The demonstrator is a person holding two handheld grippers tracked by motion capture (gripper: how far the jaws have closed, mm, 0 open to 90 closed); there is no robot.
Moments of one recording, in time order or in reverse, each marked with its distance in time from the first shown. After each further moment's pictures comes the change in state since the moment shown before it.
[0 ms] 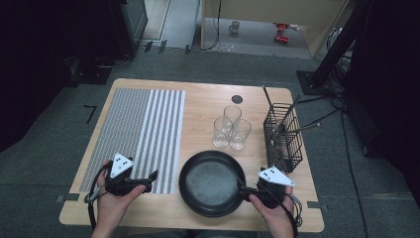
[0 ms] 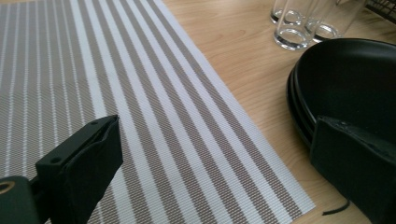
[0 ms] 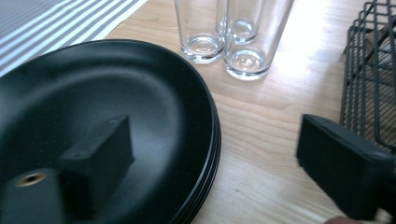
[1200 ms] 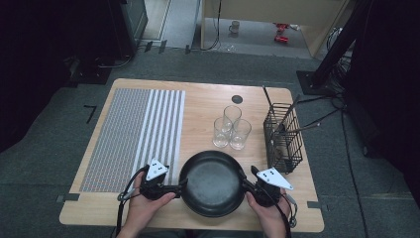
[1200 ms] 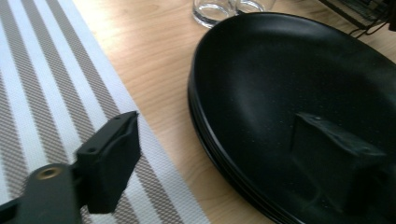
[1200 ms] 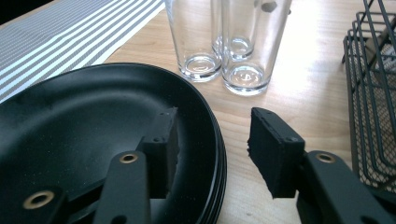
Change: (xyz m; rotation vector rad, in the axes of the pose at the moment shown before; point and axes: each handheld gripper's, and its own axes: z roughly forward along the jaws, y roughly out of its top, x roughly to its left) left arm -0.060 -0.011 0.047 0.061 -0.194 0.004; right arm 0.001 -0.010 0.011 -0.103 0.001 0.075
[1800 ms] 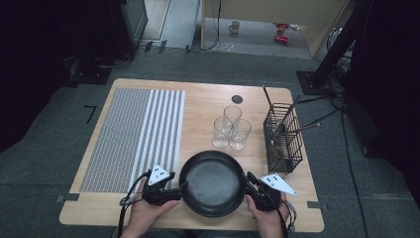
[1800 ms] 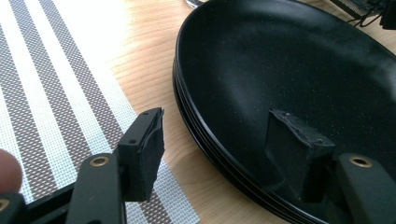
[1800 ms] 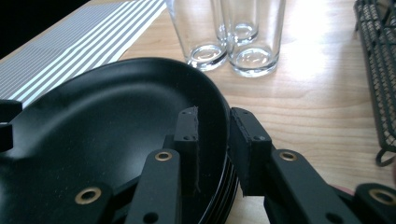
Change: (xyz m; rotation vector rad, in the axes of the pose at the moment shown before) left arm -0.007 -0.012 0.004 0.013 -0.007 -0.017; right arm -0.001 -0.016 -0.003 -0.005 0.047 0.120
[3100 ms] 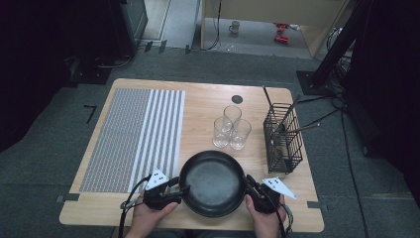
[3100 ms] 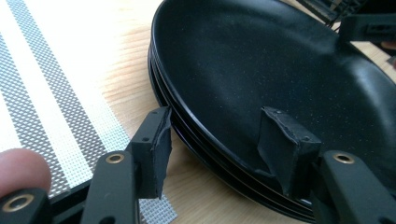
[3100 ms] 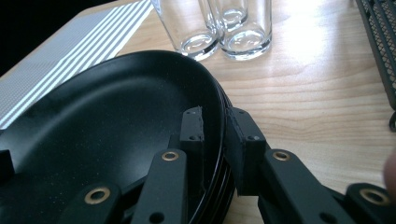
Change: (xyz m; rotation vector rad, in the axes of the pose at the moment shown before) left arm 0.004 -0.019 0.006 -0.051 -0.112 -0.044; right arm -0.003 -0.016 0.006 -0.014 -0.018 0.111
